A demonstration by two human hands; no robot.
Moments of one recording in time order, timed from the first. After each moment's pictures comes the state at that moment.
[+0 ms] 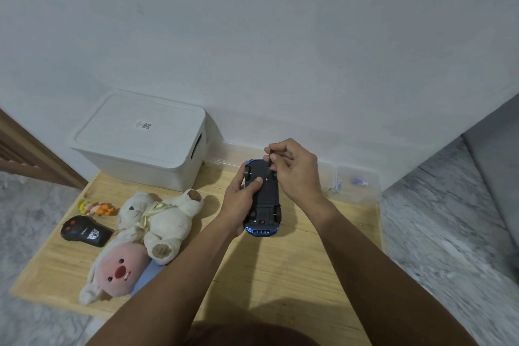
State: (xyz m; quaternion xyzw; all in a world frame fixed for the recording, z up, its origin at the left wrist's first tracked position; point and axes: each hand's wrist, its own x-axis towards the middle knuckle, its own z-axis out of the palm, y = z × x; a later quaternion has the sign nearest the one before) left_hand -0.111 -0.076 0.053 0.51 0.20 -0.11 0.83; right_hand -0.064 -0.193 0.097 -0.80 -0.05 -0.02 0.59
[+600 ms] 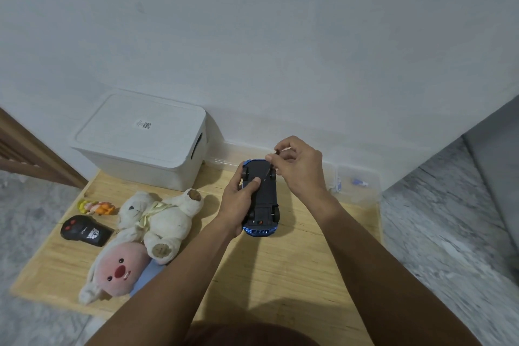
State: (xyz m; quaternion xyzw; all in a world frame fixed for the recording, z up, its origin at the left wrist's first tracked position) left_hand -0.110 -0.074 0.049 0.51 0.21 -0.10 0.83; right_hand -0.056 -0.198 0.102 -0.84 -0.01 -0.01 0.55
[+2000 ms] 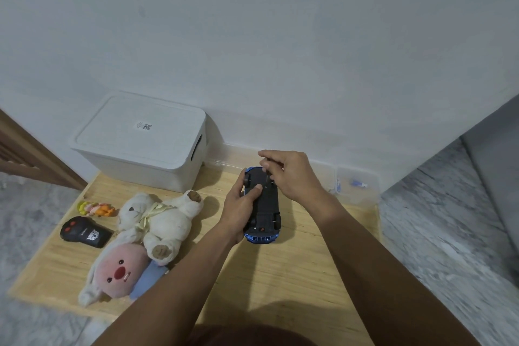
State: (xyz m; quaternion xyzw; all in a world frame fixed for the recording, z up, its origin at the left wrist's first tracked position) left_hand -0.118 -0.078 0.045 0.52 0.22 -0.11 0.82; right_hand -0.056 -0.195 0.103 -0.89 -0.11 0.07 0.44
